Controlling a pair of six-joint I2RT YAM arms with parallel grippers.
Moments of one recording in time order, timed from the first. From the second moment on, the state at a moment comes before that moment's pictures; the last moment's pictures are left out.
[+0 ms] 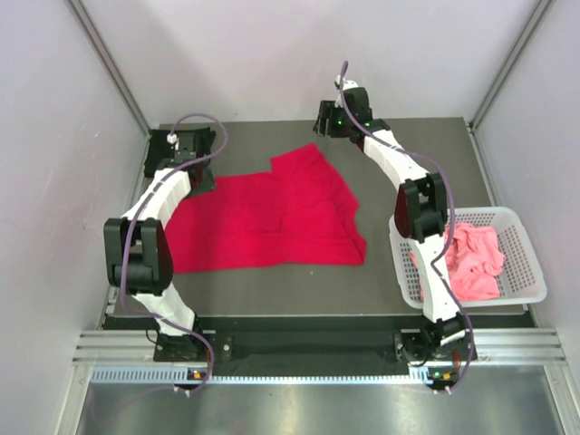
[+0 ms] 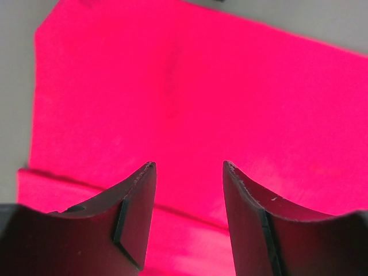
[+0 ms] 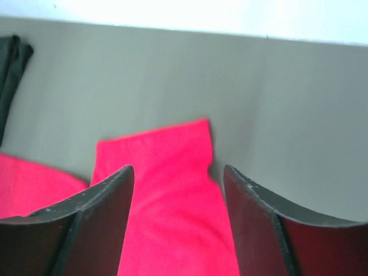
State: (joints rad) left arm -0.06 1.69 1.32 -0.57 -0.28 -0.35; right arm 0.36 2.40 2.25 -0.36 -0.13 0.30
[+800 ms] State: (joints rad) left arm 0.07 1.75 1.38 -0.57 -0.19 -0.46; right arm 0.35 2.68 2.35 -0.13 -0.23 0.40
